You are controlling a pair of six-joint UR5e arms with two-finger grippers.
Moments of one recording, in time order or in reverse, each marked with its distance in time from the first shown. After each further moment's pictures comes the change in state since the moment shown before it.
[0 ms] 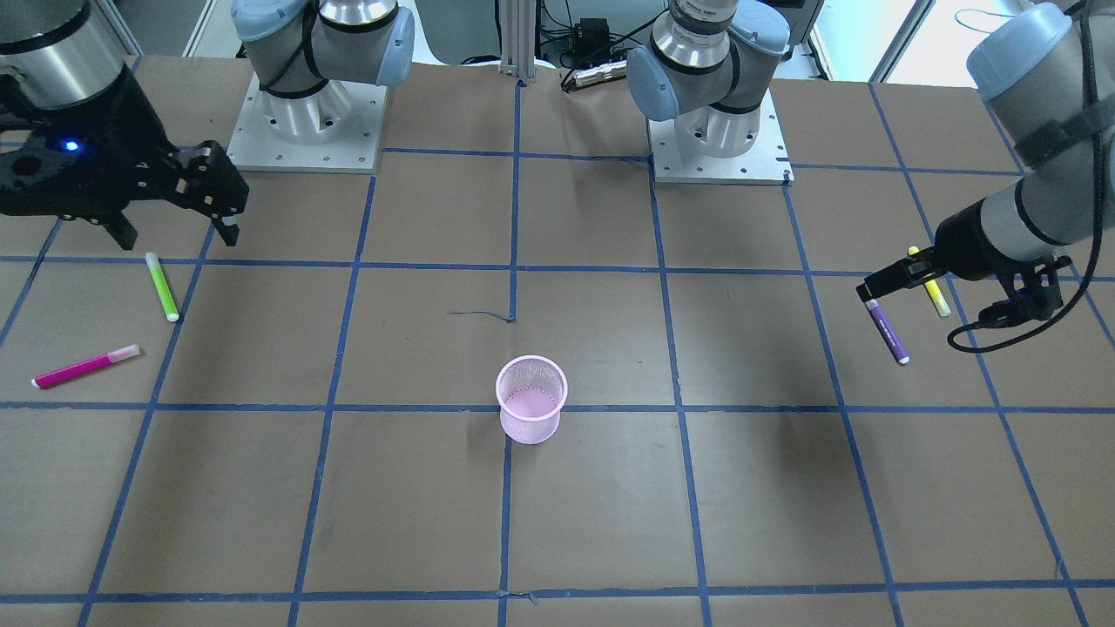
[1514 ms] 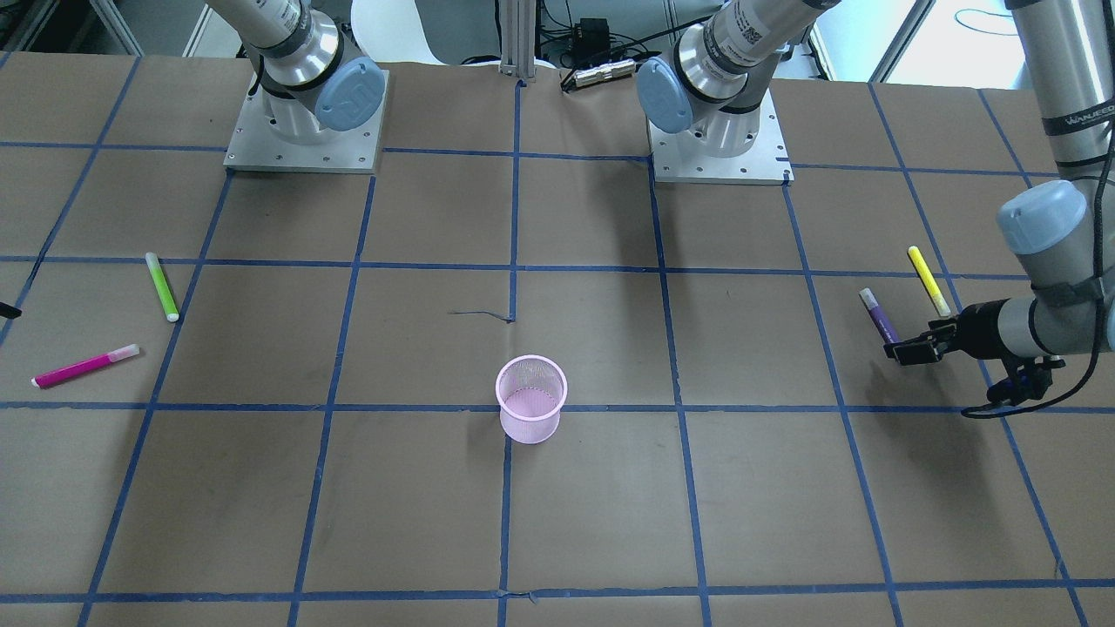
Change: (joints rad) left arm 0.145 -0.346 0.045 0.149 0.098 0.089; right arm -0.636 0.462 0.003 -0.020 0.324 -2.238
